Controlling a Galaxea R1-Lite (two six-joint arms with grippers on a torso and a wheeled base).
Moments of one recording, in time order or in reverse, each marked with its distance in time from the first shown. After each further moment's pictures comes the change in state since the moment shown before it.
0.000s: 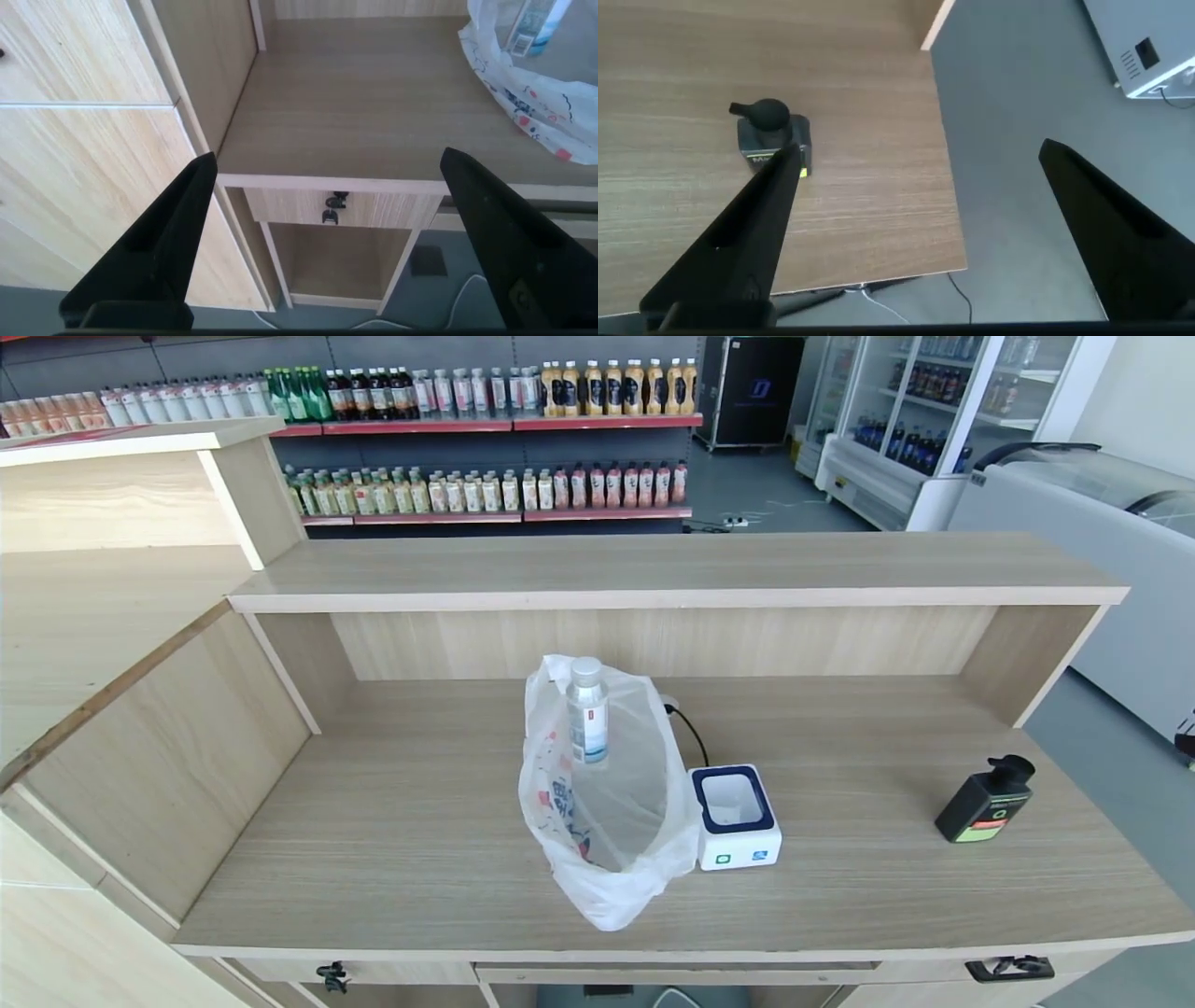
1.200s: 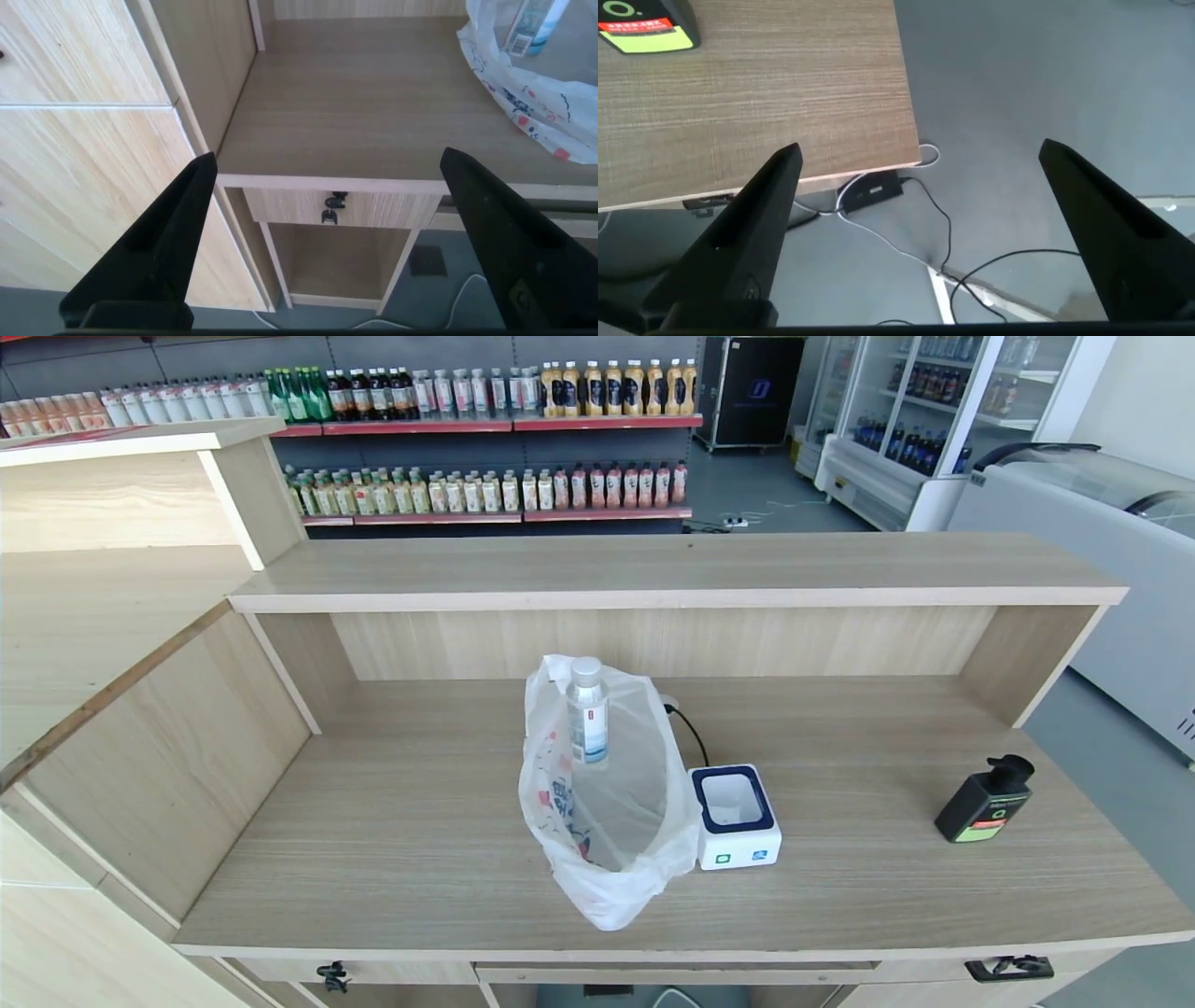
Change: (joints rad) left arm 0.000 0.000 0.000 0.000 0.000 0.000; right arm -0.285 0.180 0.088 -0.012 0.087 -0.225
